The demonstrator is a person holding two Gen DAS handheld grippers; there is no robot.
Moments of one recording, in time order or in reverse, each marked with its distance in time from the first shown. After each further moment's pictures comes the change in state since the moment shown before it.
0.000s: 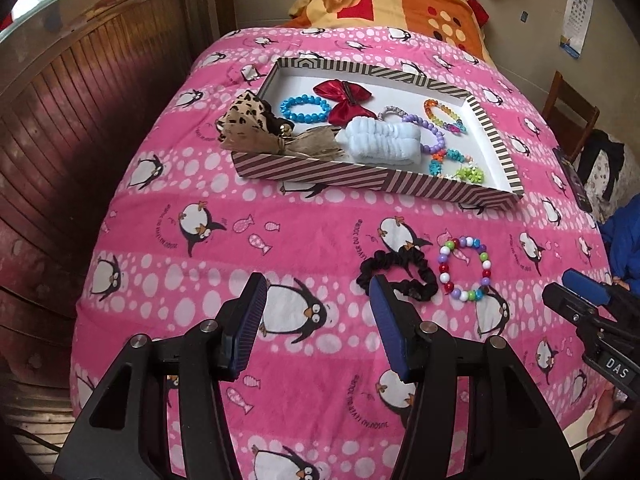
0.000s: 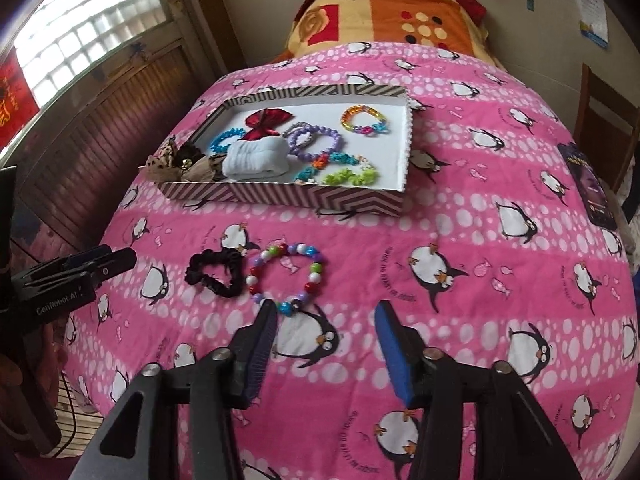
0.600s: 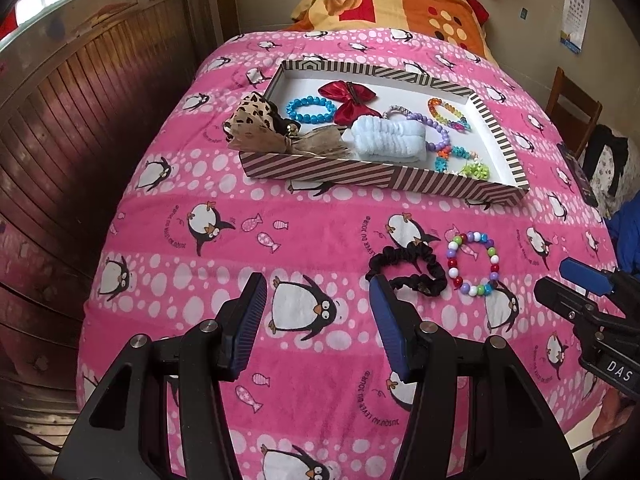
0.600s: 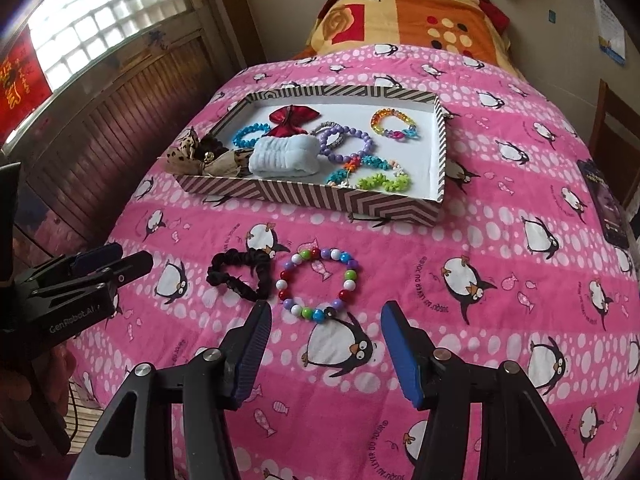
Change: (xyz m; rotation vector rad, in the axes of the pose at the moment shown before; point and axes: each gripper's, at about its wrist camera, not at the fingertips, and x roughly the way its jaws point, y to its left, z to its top) left arm 0.000 0.001 -0.004 0.017 -0.013 0.022; right arm 0.008 0.024 0.005 -0.047 0.011 0.016
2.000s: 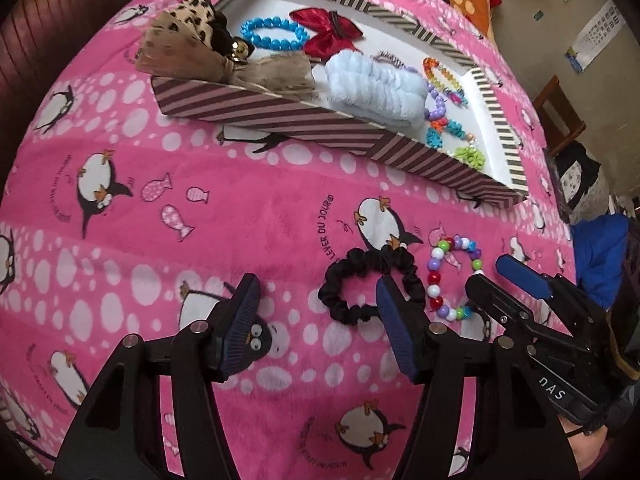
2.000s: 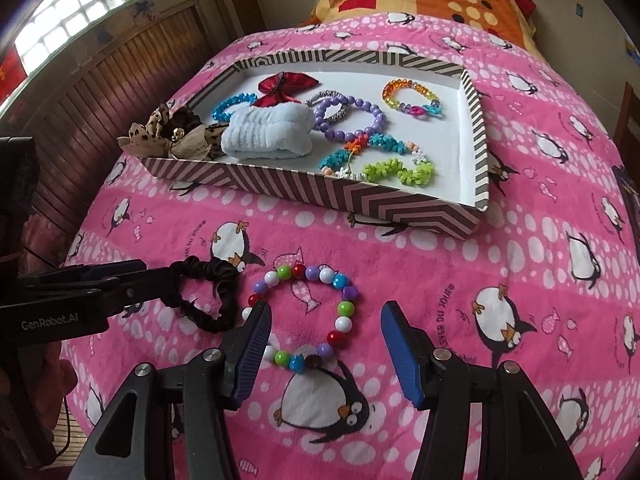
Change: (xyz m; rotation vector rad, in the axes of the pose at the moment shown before) left arm 0.083 -0.002 0.020 -0.124 0.236 -0.234; right arm 0.071 -0.008 0.024 -0.028 0.087 0.010
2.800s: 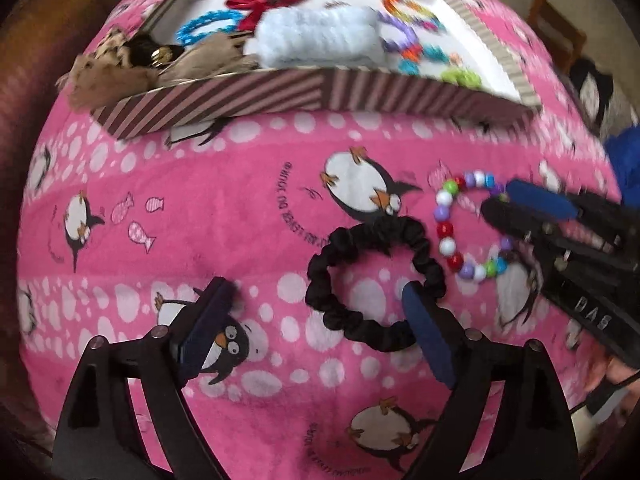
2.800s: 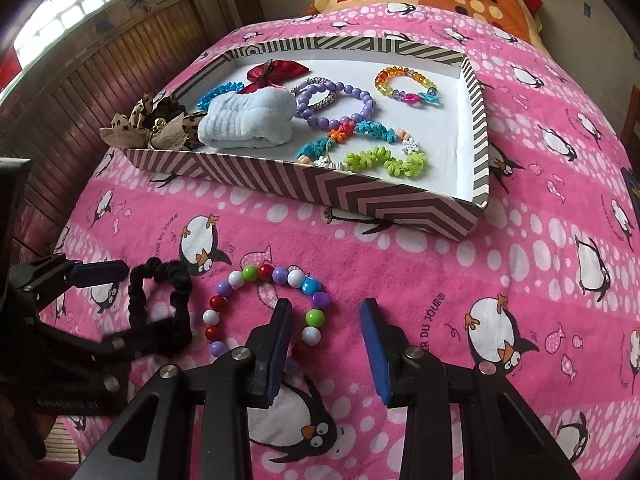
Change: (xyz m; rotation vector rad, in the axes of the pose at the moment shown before) left arm 0.027 -0.041 -0.014 0.272 0.053 0.183; right arm 0.018 -0.019 0.002 -0.023 0.008 0.001
